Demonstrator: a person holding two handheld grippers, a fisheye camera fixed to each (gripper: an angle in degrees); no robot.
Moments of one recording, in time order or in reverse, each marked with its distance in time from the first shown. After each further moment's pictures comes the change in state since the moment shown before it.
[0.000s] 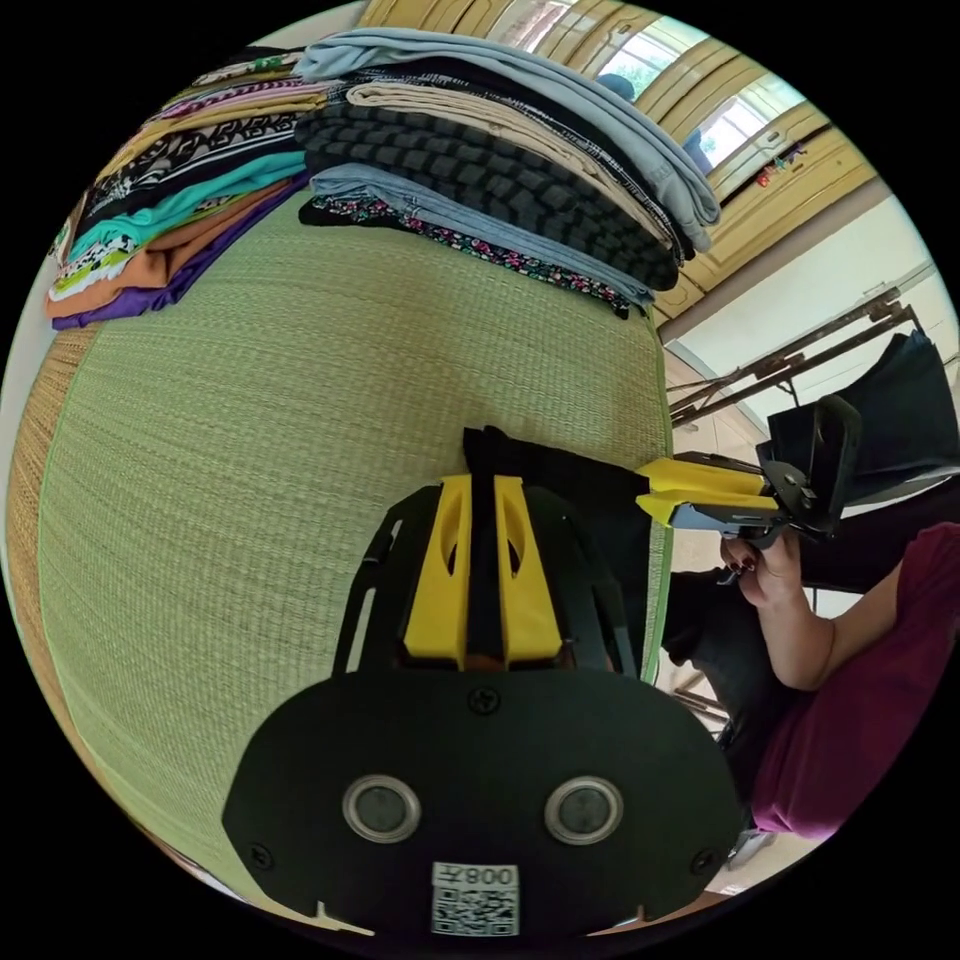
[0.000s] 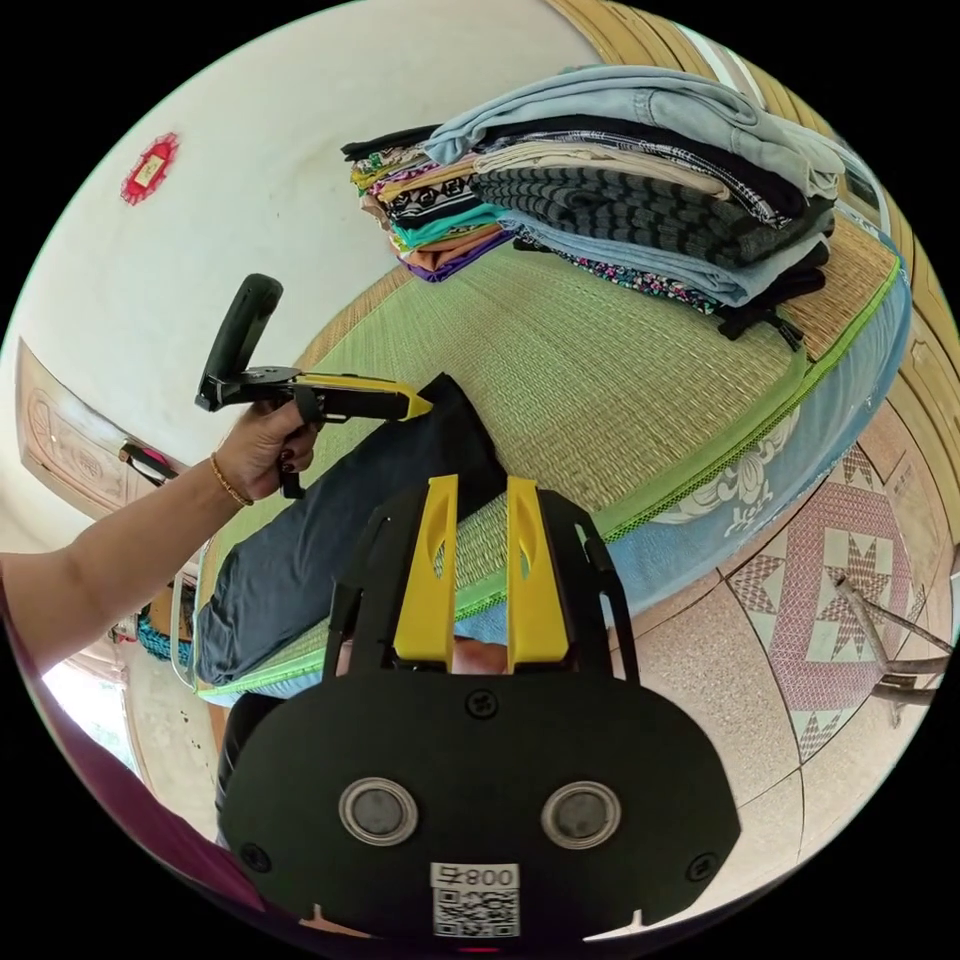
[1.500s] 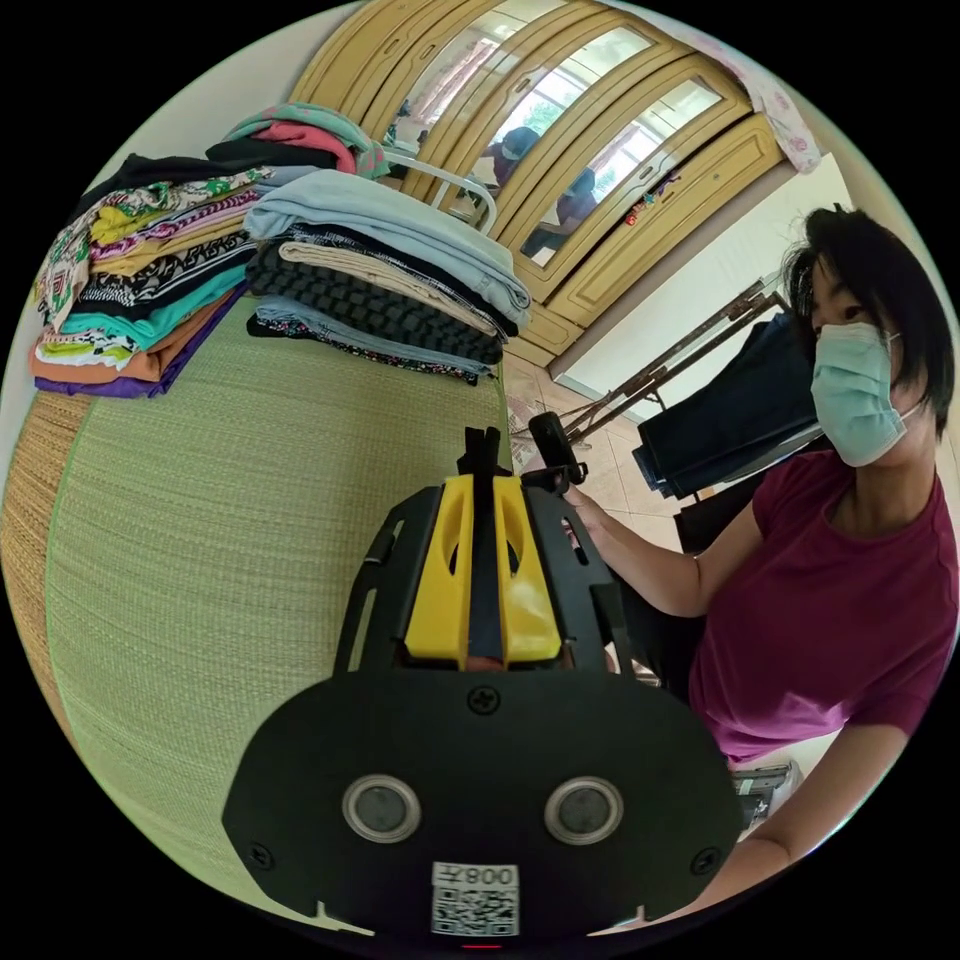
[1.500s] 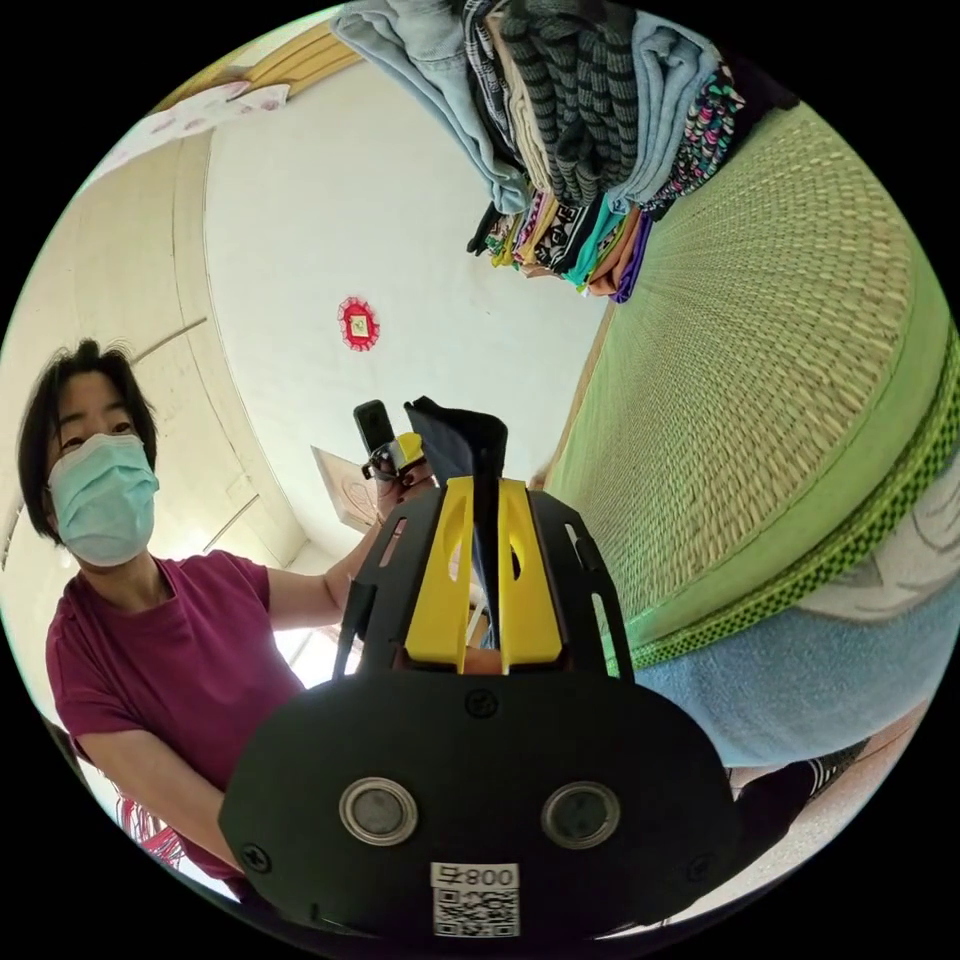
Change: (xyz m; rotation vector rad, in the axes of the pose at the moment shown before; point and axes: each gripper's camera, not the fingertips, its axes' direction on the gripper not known) left arm -0.014 -0.115 -0.066 0.141 0.239 0.085; right arm 0.278 0.059 -0.023 0.126 -1.067 0.112
